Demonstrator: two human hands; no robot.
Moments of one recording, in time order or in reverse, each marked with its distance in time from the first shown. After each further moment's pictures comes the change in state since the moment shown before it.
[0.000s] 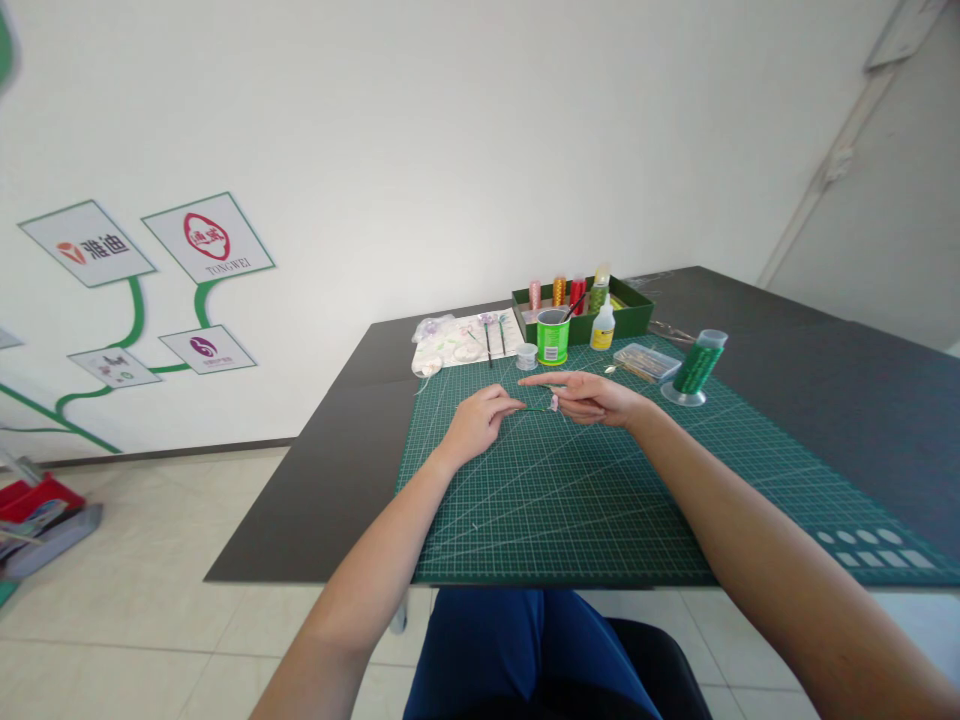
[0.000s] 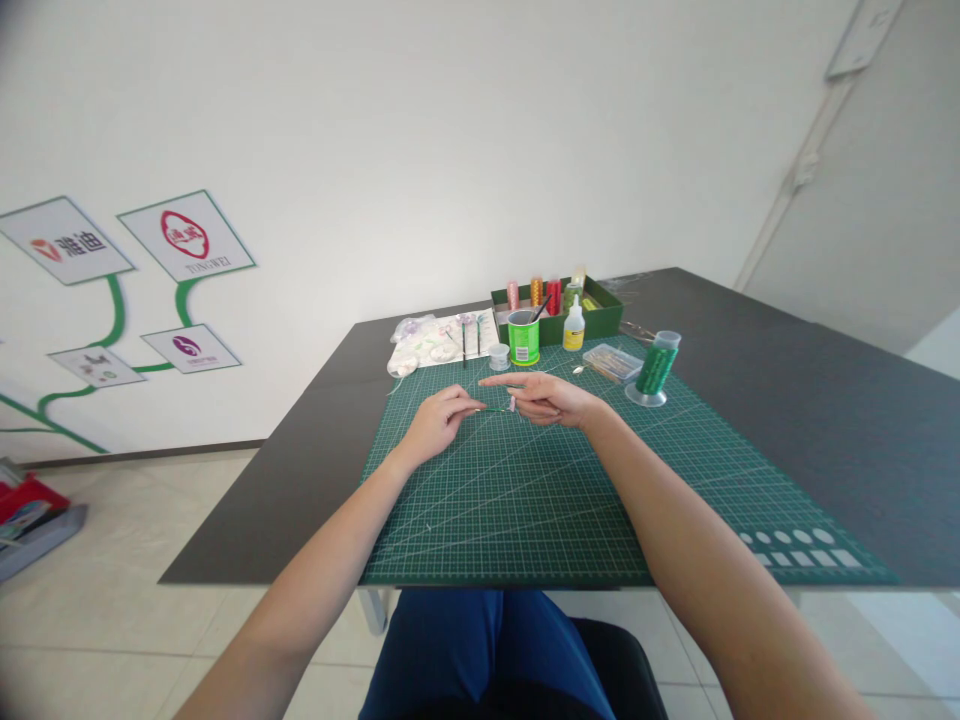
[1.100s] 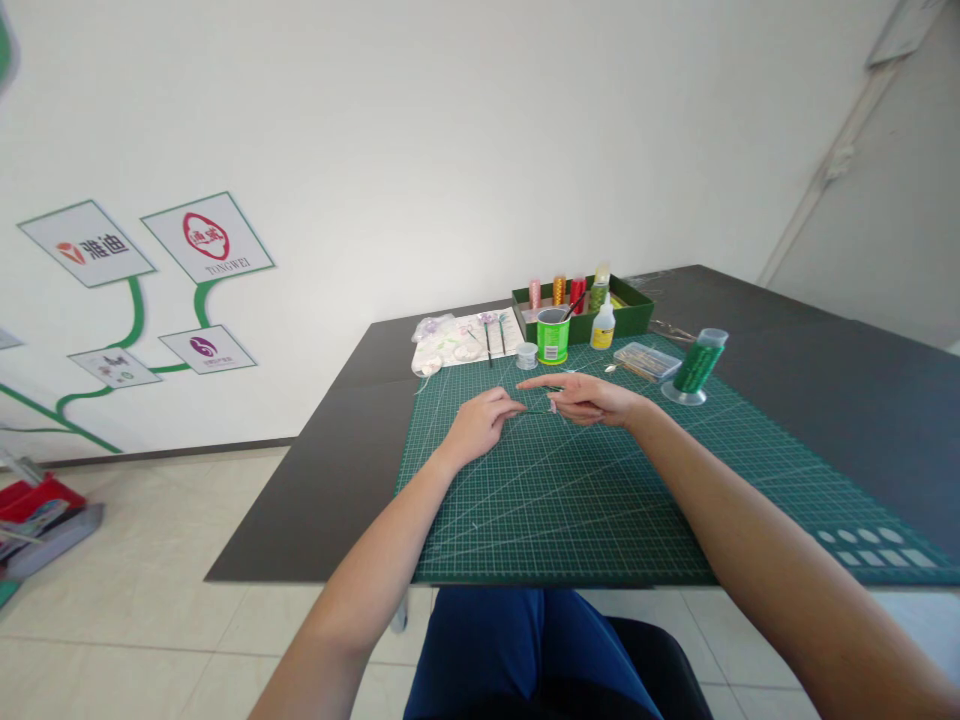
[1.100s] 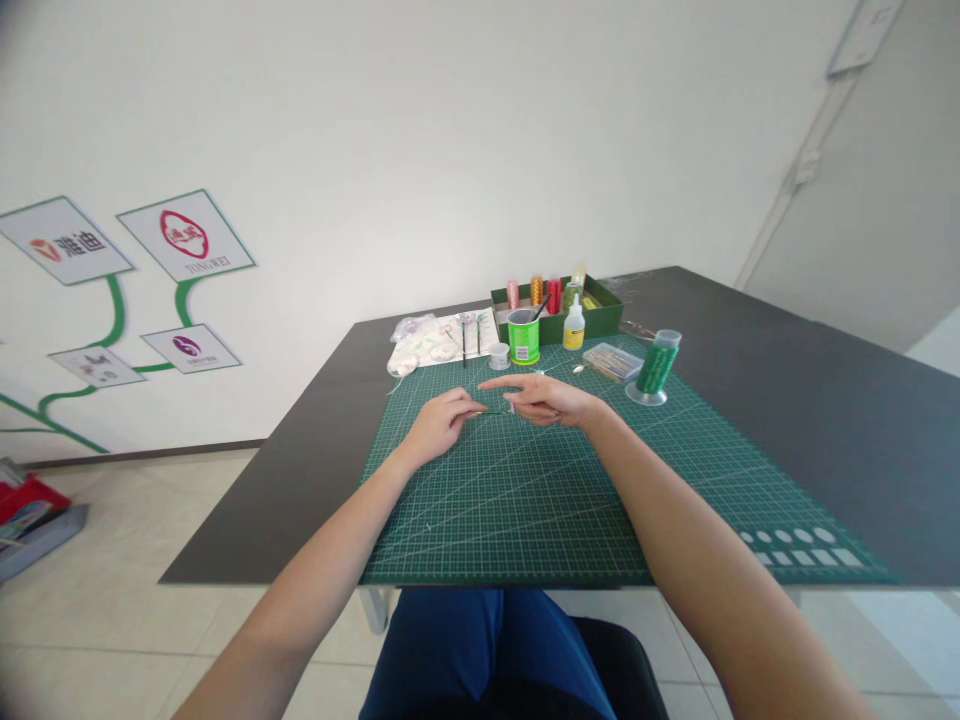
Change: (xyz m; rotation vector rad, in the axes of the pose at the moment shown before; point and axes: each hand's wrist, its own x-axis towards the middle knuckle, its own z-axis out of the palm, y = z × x) left_hand -0.001 0.000 0.003 0.052 -0.062 -0.006; right_hand 0.001 -0.005 0.005 -0.115 0.007 0.053
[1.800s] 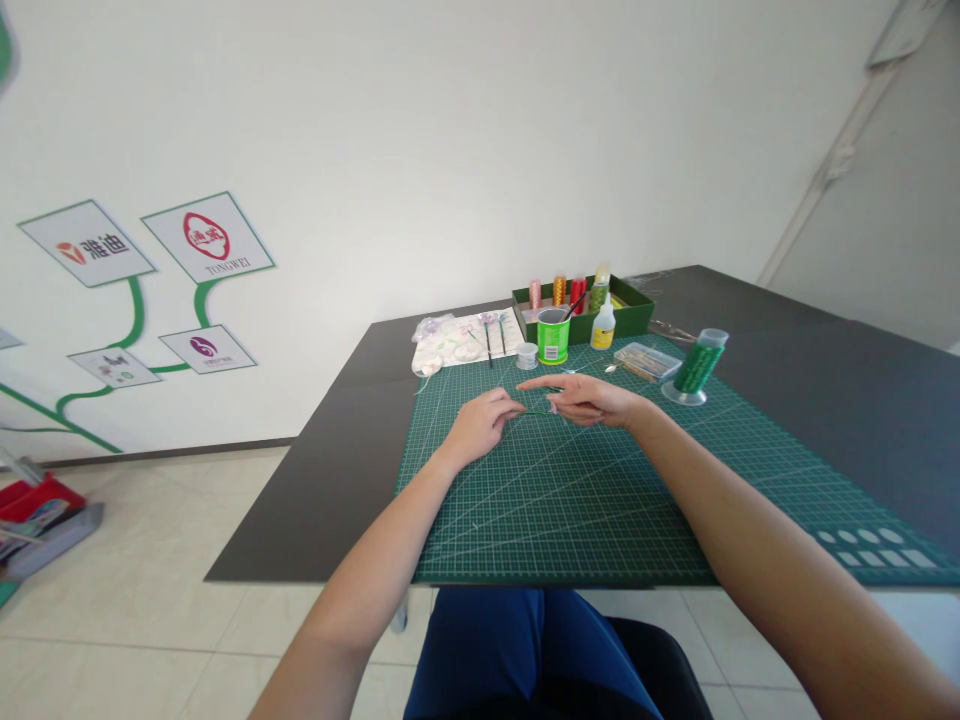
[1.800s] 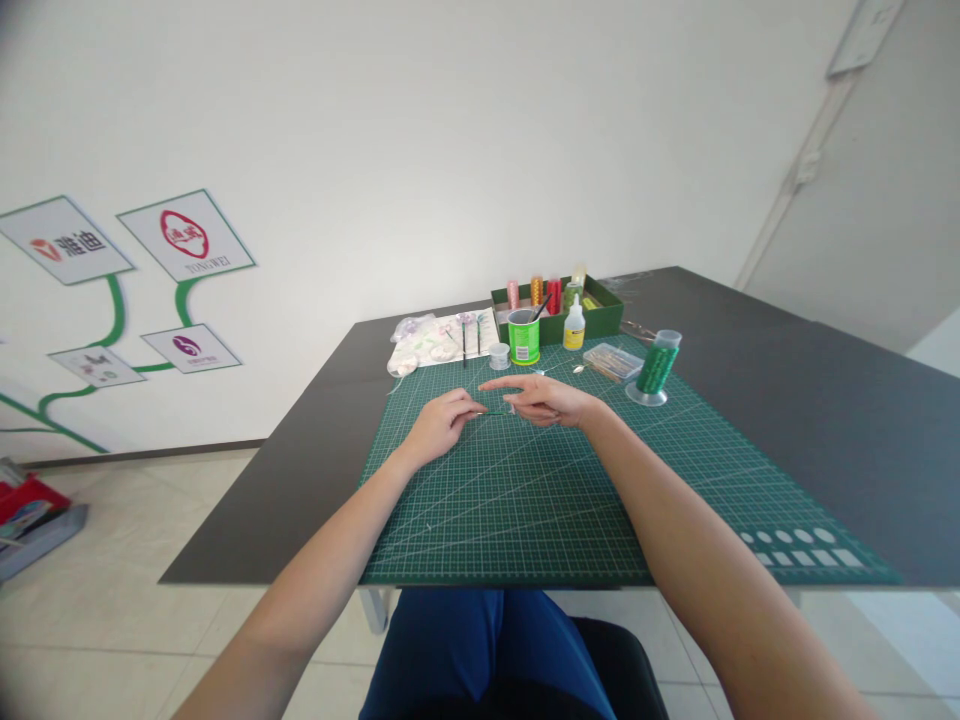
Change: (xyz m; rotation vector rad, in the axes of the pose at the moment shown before) left_hand 0.000 0.002 0.000 -0.007 -0.001 -0.010; right_hand 0.000 -0.001 0.001 -0.029 0.019 0.025
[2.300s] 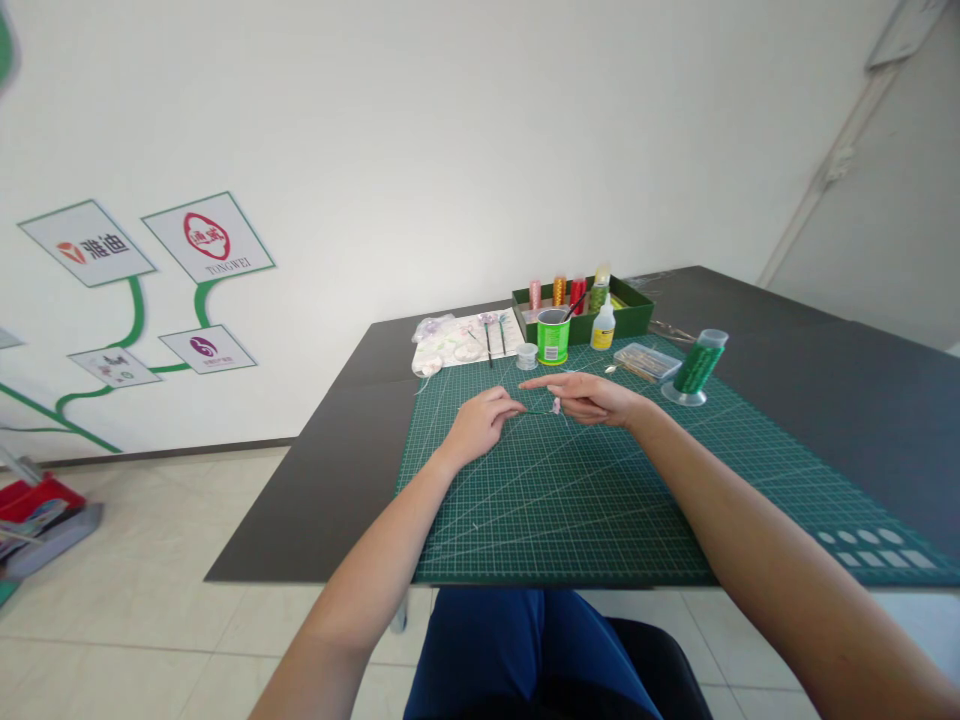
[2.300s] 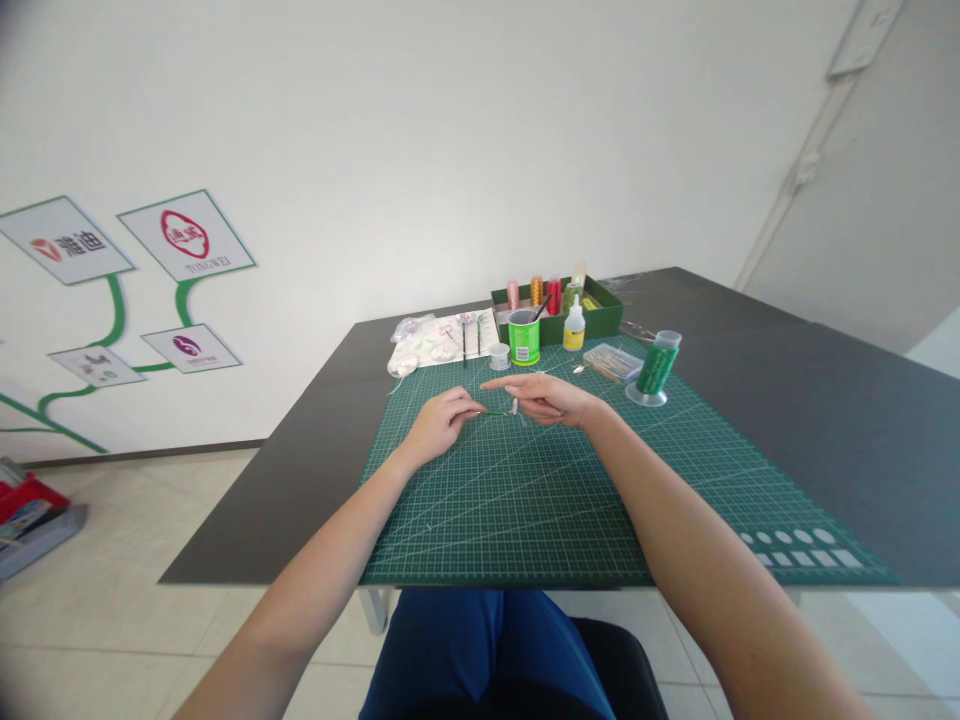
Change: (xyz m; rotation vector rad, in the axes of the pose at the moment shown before) left_hand 0.000 -0.002 0.001 -0.041 0.040 0.021; right_hand 0.002 0.009 -0.010 0.042 0.026 -0.010
